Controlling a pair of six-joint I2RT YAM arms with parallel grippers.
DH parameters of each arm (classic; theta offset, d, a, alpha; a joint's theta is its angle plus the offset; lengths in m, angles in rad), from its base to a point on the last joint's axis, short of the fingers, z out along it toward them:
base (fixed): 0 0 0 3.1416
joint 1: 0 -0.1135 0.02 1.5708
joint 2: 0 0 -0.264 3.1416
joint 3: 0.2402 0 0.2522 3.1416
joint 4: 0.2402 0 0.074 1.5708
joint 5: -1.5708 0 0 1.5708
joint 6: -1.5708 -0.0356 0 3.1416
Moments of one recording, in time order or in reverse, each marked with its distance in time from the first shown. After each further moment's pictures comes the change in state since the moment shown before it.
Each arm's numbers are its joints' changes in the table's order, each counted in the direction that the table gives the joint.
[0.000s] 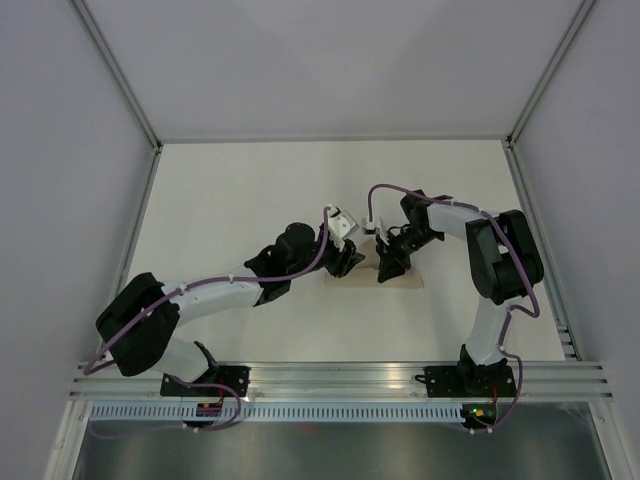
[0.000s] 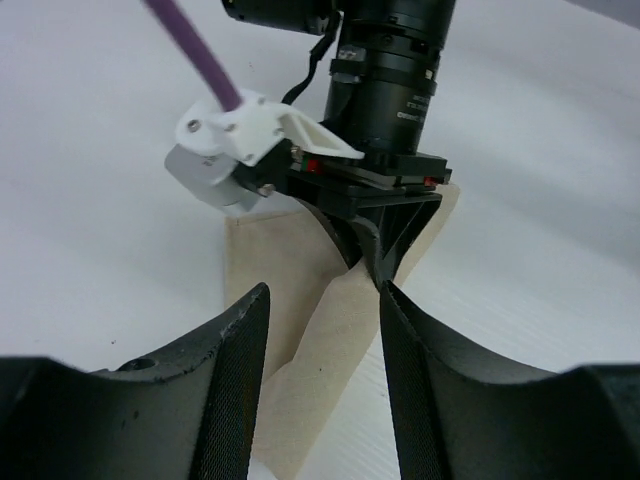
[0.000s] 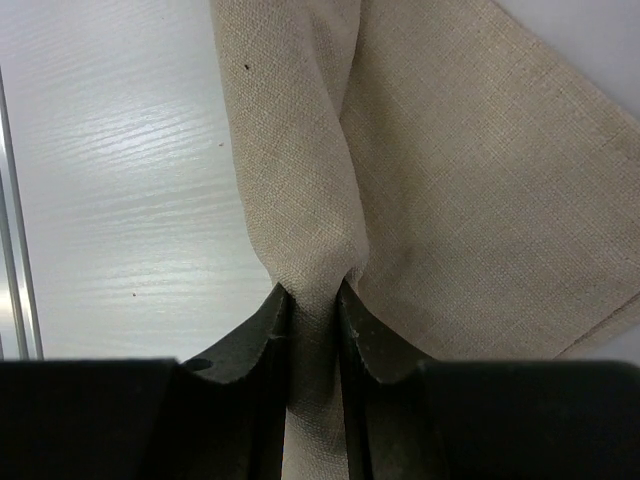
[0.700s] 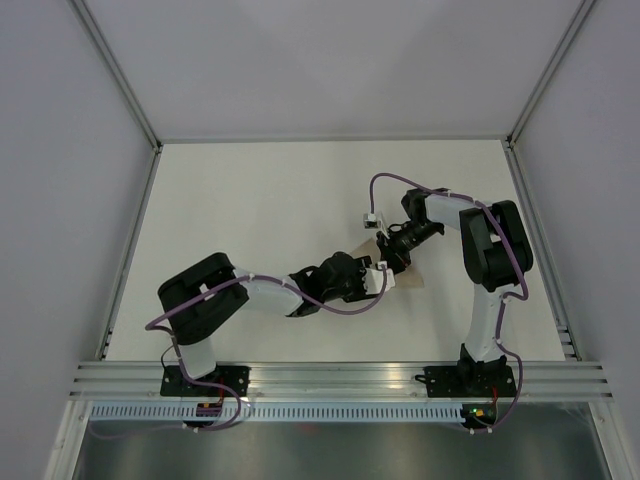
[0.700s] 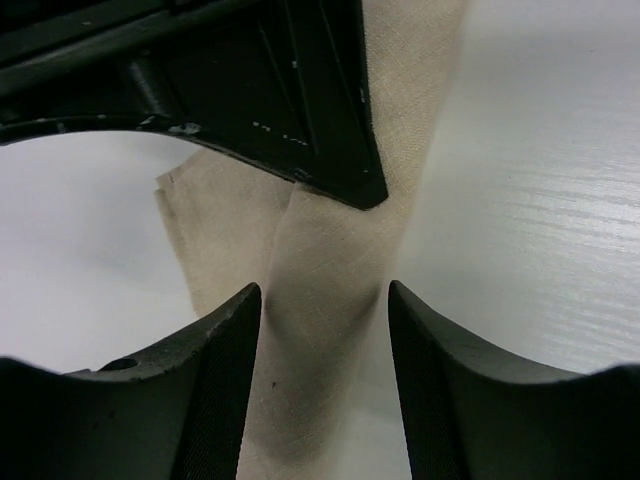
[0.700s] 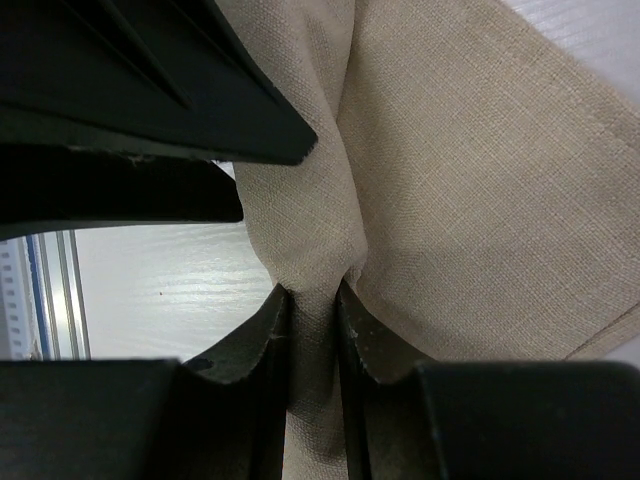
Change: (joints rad) left arm 0.191 0.335 0.042 -0.031 0.197 -0.537; right arm 0.029 0.130 0.129 0.161 0.059 0.016
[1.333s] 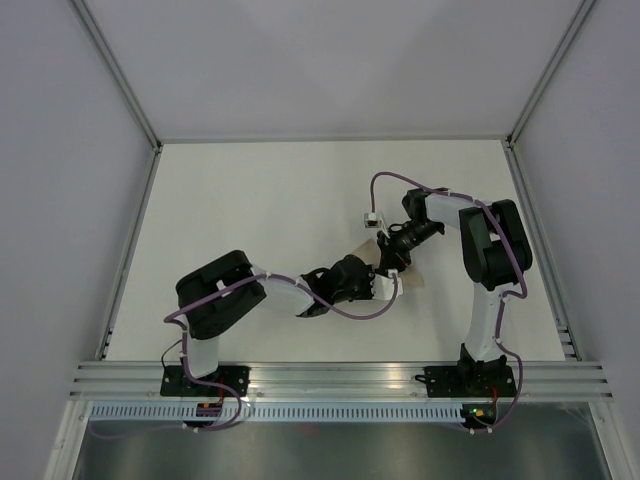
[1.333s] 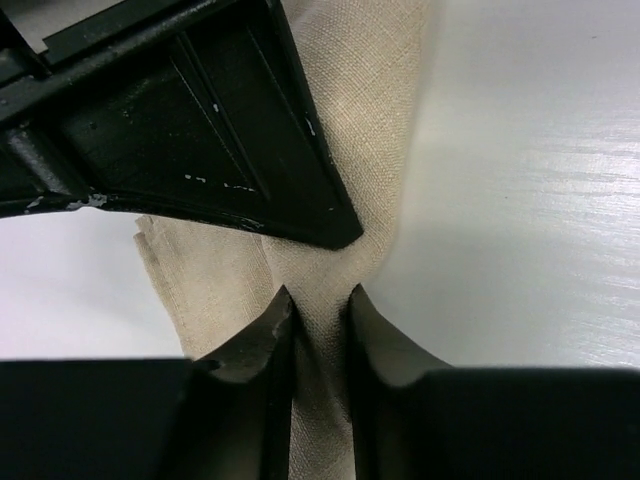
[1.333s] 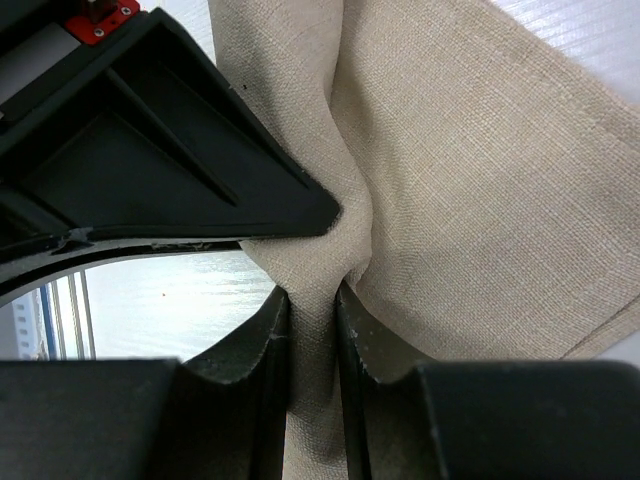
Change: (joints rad) left arm 0.023 0.116 0.069 -0.011 0.014 -0.096; right arm 0.007 0.014 0.010 0.013 0.013 0.000
